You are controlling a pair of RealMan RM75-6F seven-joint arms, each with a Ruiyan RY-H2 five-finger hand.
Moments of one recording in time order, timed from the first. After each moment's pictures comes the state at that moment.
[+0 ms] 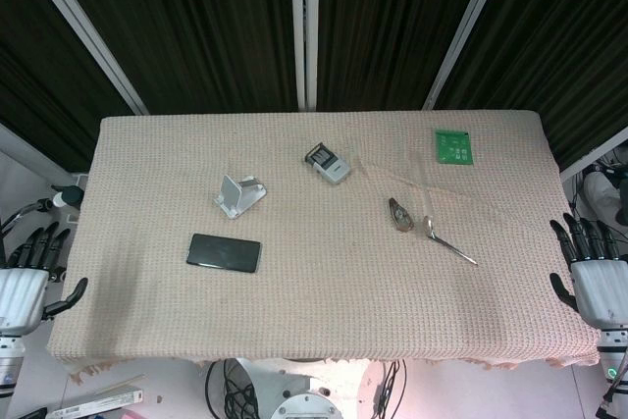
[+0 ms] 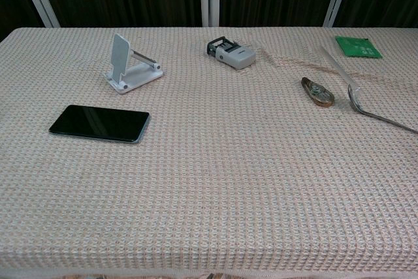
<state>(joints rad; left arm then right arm) -0.12 -1.26 0.01 -1.29 1.53 1.56 -0.03 0.10 -1.14 0.08 -1.44 -1.53 1.47 -0.10</state>
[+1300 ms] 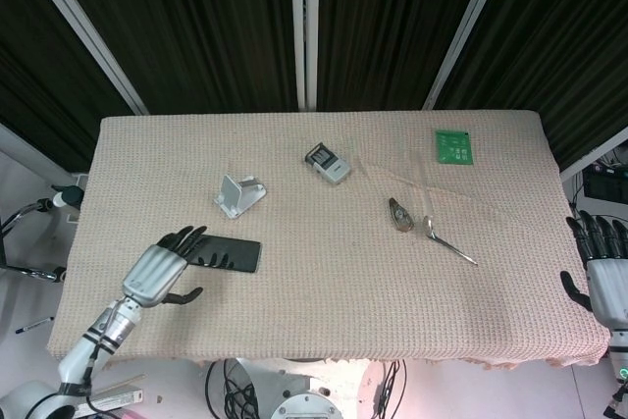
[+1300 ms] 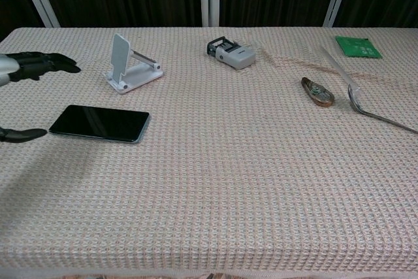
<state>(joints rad) -0.44 -1.30 -0.04 -1.64 1.54 1.06 0.27 0.08 -1.10 0.08 -1.46 -1.48 1.48 -0.05</state>
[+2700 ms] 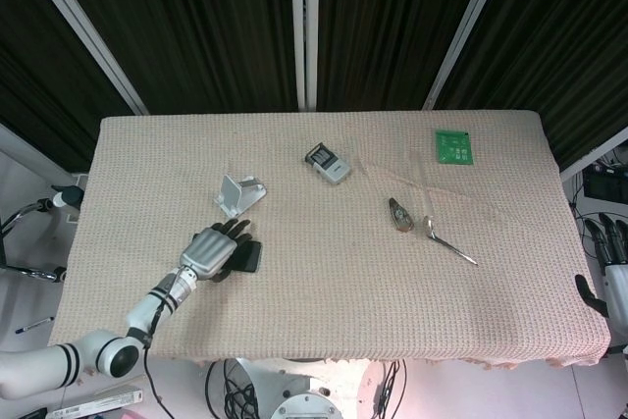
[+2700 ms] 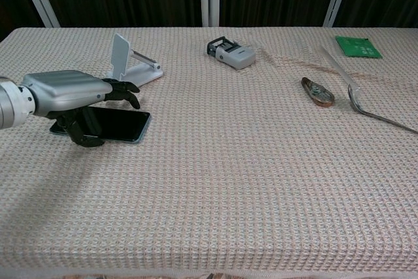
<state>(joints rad) -0.71 -1.49 -0.09 -1.47 1.20 0.77 0.42 0.05 -1.08 0.08 -1.46 -1.48 1.52 -0.02</state>
